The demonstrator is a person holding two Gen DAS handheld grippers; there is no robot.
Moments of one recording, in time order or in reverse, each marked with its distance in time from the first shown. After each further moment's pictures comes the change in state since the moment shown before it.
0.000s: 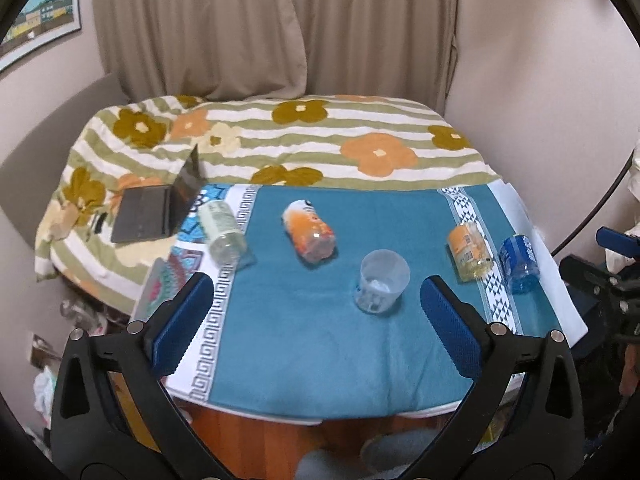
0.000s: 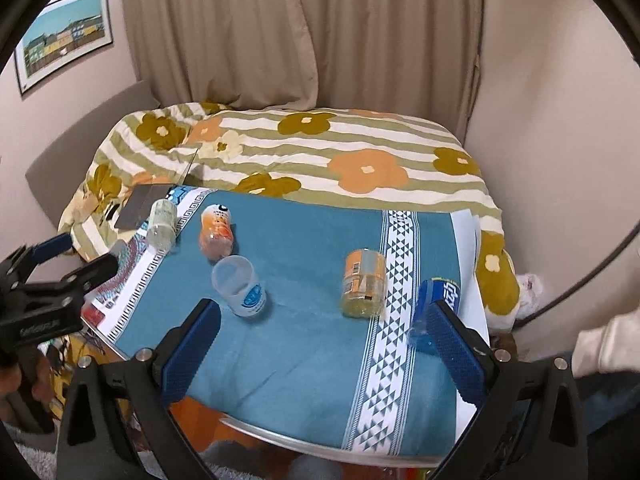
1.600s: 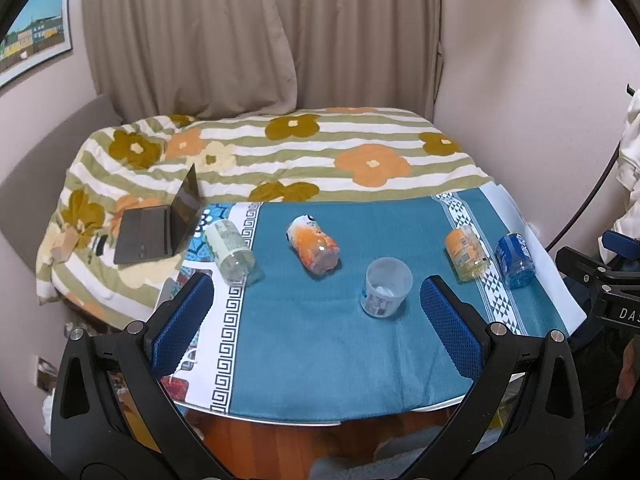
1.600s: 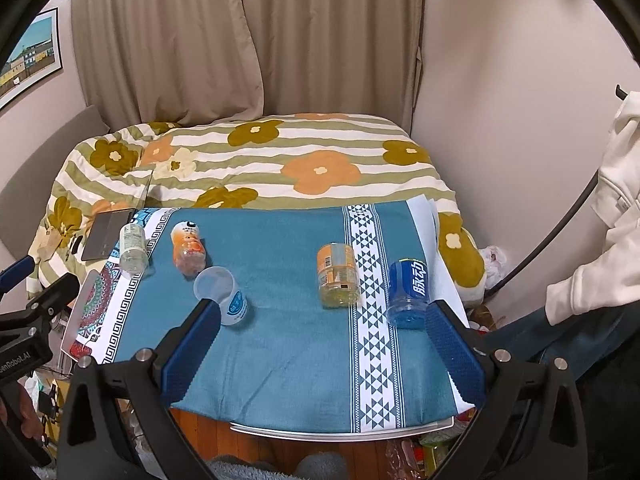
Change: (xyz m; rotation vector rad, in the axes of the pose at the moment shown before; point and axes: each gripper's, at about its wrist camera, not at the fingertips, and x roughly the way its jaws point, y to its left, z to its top) left arm -0.015 0.011 0.005 0.053 -0.051 -0.030; right arm -0.020 0.013 -0.006 0.124 -0.022 -0.167
